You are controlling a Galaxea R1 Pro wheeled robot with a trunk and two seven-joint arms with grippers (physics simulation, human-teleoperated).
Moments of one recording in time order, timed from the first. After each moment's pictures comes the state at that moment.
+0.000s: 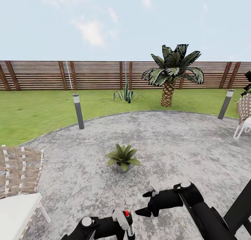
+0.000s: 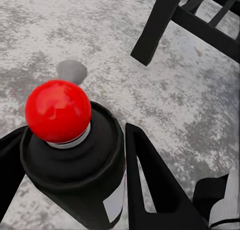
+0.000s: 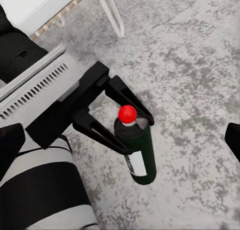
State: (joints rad) left arm -0.33 -0.06 -0.31 -0.74 -0.11 -0.02 -0.81; right arm -0.34 -0.14 0.20 -1.37 0.26 0.70 1.21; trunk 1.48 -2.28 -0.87
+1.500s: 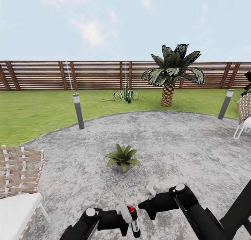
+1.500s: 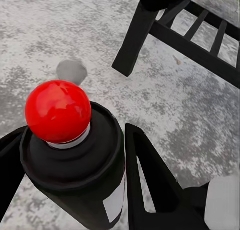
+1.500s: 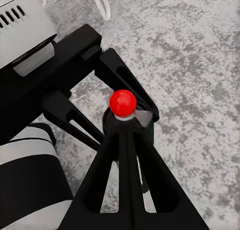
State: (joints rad) left arm -0.37 -0.08 -0.32 -0.79 -0.11 0.05 -0.90; right arm -0.34 -0.14 0.28 -1.35 0.27 0.70 1.10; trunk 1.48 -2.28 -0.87
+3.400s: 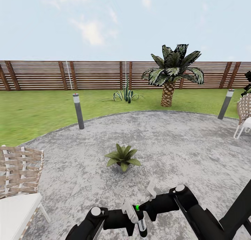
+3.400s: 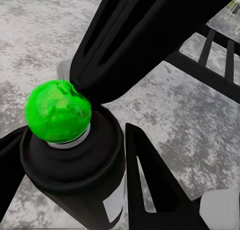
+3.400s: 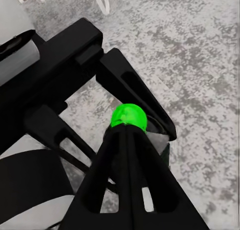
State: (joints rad) left arm -0.37 -0.13 -0.33 -0.80 -0.12 0.05 -0.90; right arm -0.34 -0.14 0.28 -1.32 0.27 0.70 1.10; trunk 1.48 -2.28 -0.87
